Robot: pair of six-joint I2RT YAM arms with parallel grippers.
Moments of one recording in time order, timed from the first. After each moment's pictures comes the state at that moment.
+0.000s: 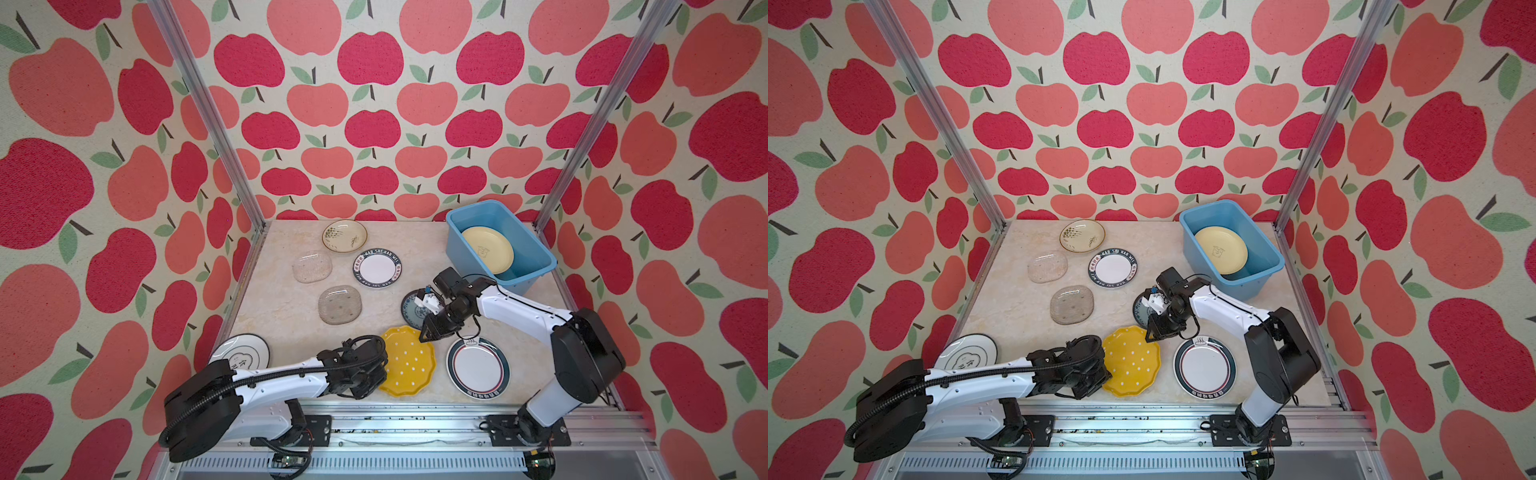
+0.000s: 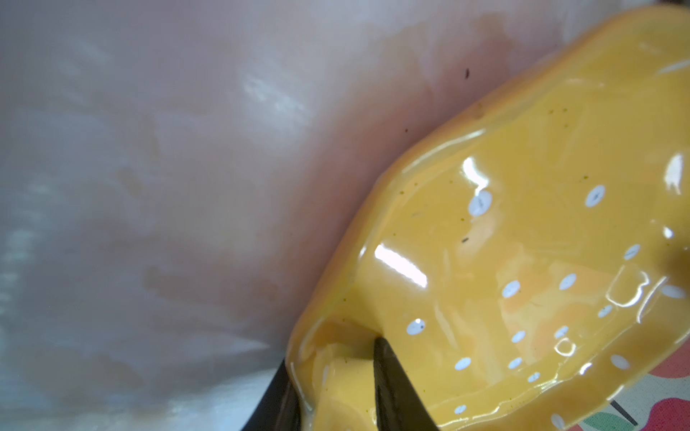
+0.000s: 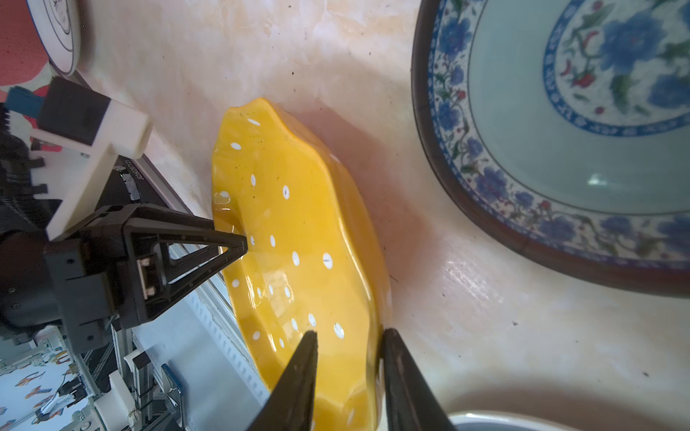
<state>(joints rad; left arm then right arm) -1.05 1.19 0.46 -0.33 0.04 -1.60 0.71 1.63 1.08 -0.79 -0.55 0.17</state>
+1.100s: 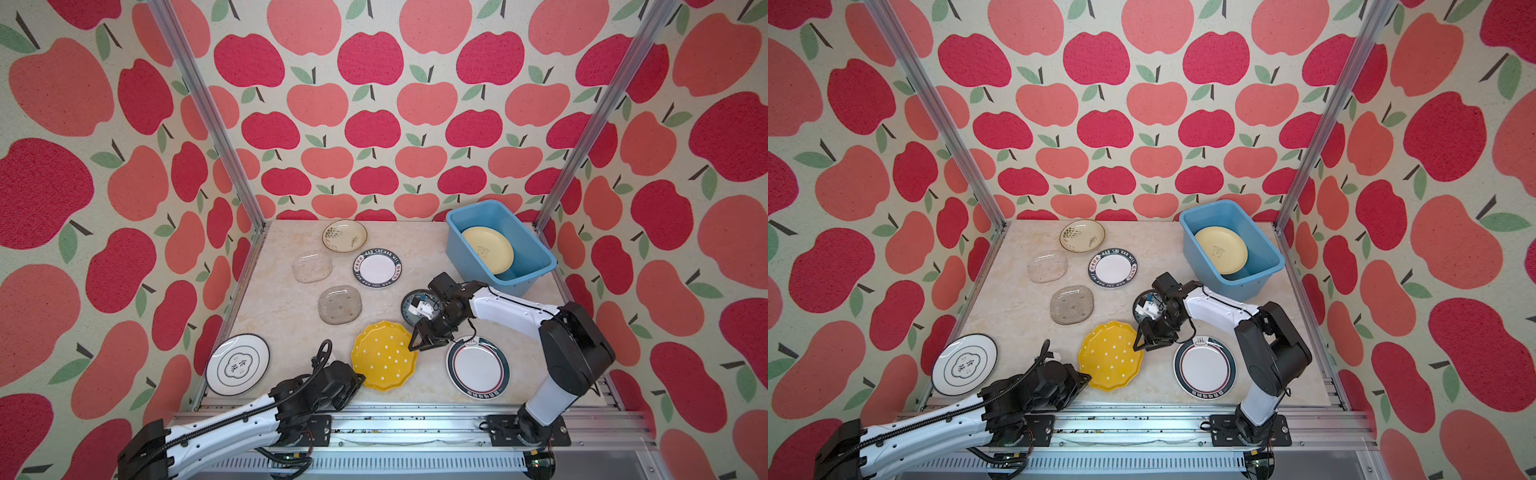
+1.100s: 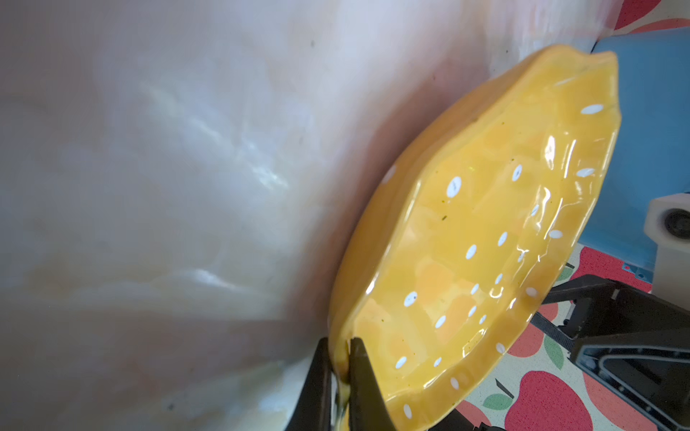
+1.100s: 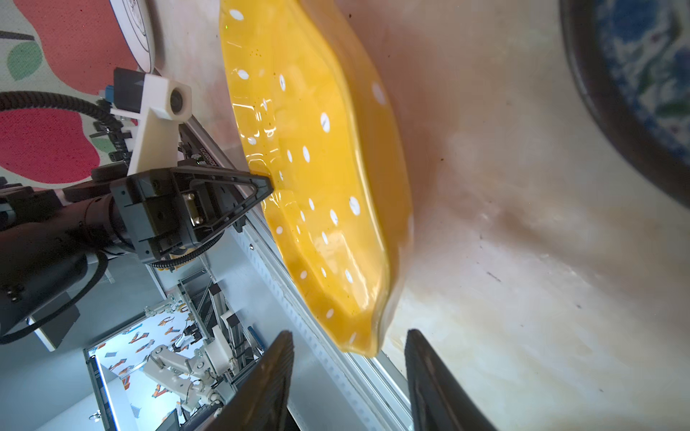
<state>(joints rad) -1.05 0.55 0.11 -0.34 -0.11 -1.75 0.73 1.69 1.07 -0.77 -0.76 0.29</state>
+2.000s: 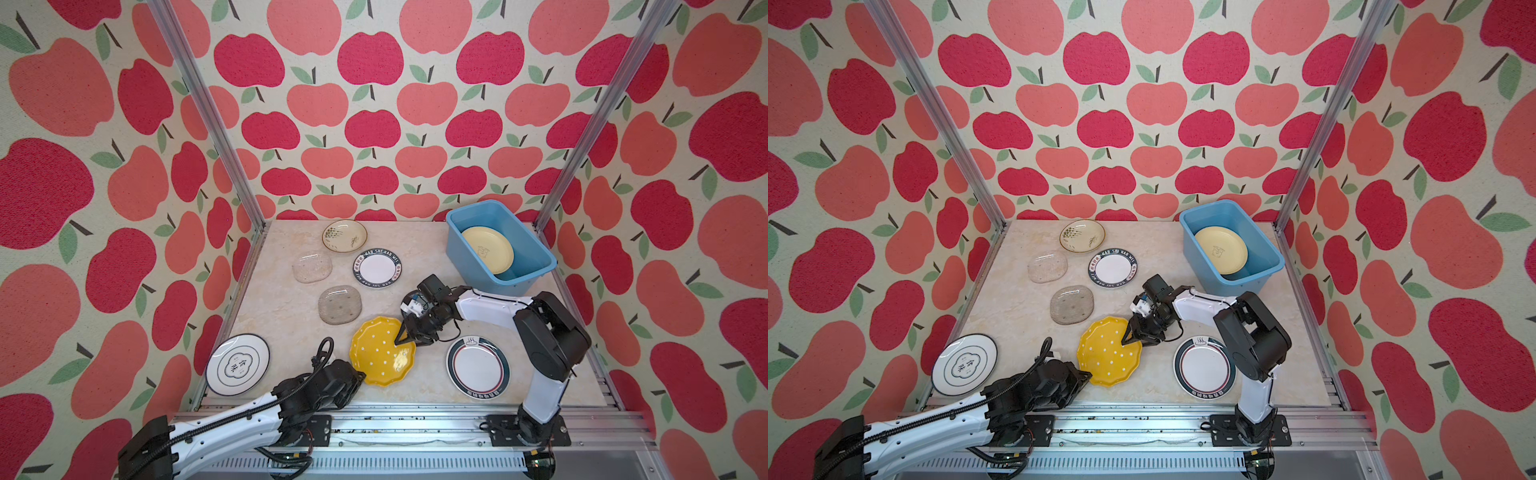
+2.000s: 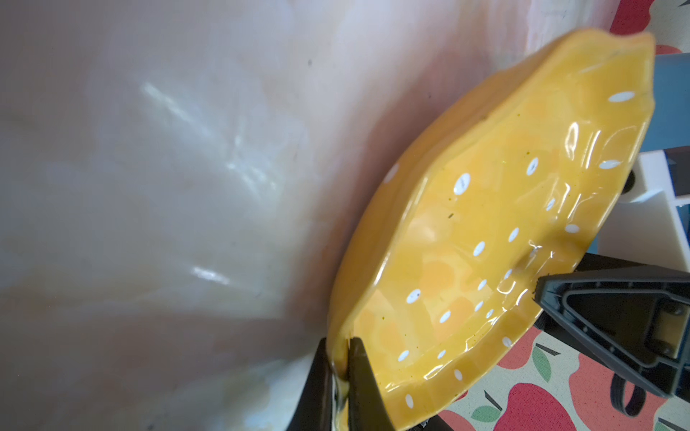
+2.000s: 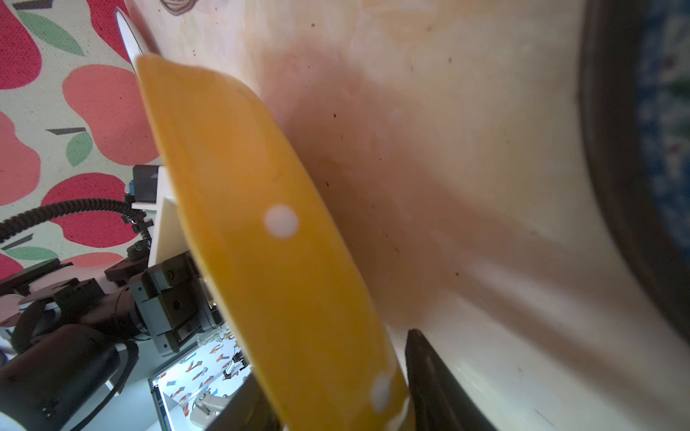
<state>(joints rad) -1.05 0.63 0.11 -0.27 -0.12 -1.77 0.77 1.83 1.07 -0.48 -0.79 0.57</state>
